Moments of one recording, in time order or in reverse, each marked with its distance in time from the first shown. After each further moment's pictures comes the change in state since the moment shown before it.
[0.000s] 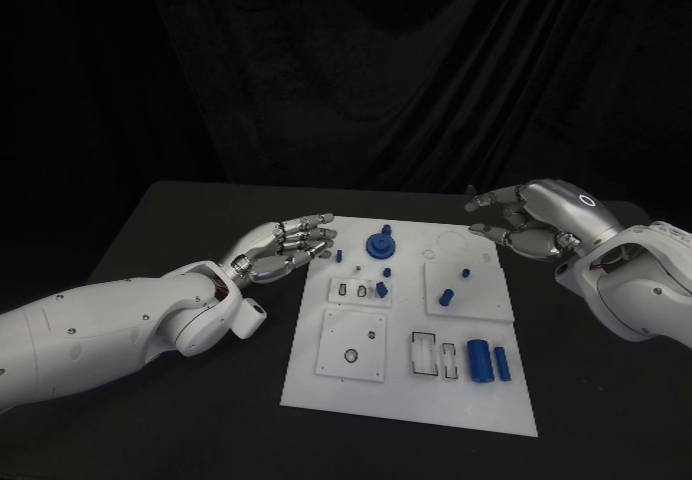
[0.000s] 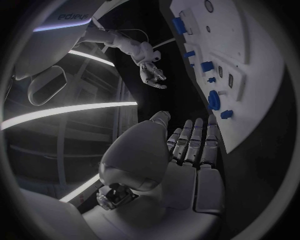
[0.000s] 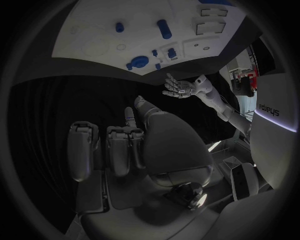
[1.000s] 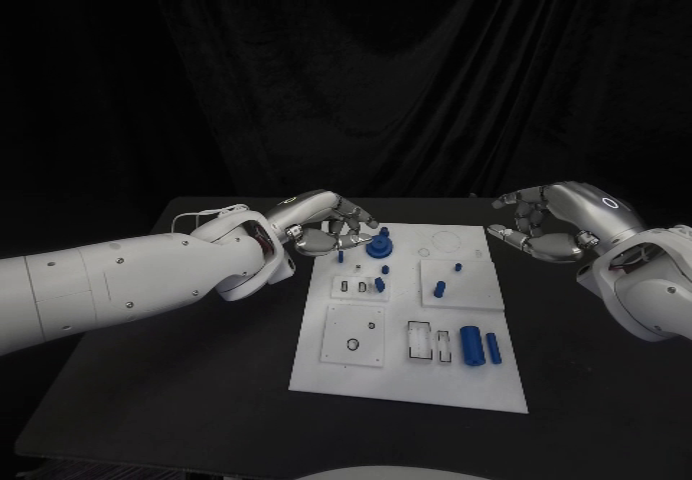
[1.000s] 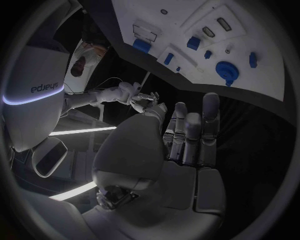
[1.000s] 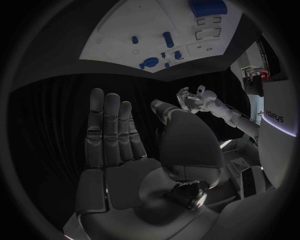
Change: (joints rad) left arm 0.095 0.121 0.001 -0.023 -0.636 -0.197 -0.215; left_hand -0.053 -0.122 0.140 0.016 -0.274 0.472 0.043 0.044 0.051 0.446 -0.103 0.518 1.070 0.596 -0.148 1.165 0.884 -0.025 0.496 -0.143 0.815 0.692; right arm -0.055 0.003 -0.001 -0.060 0.008 0.016 -0.054; right_hand -0.212 -0.106 0.033 0.186 0.115 -0.043 0.014 -0.008 0.016 -0.525 0.064 -0.733 -0.429 -0.298 0.076 -0.705 -0.532 0.157 -0.389 0.086 -1.079 -0.197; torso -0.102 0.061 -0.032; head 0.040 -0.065
